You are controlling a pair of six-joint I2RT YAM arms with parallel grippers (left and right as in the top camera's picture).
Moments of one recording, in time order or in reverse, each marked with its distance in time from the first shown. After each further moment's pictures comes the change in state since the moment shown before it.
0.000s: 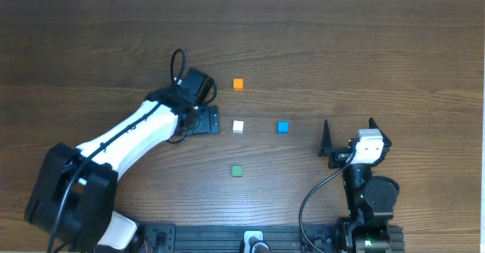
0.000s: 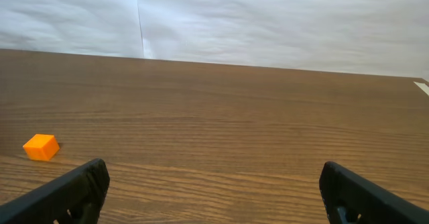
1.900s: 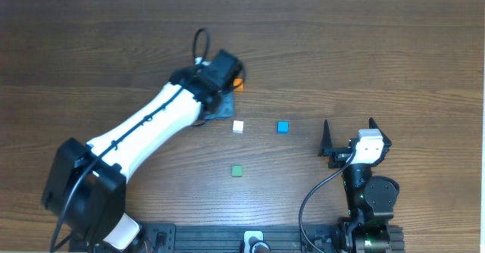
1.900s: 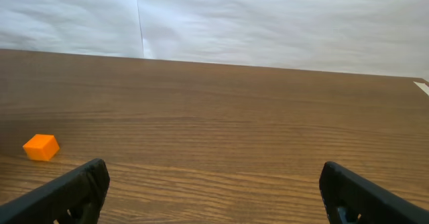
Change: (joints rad) left arm -0.151 0.069 0.336 -0.209 -0.049 -0.100; right arm 0.000 0.000 0.000 0.000 0.000 0.000
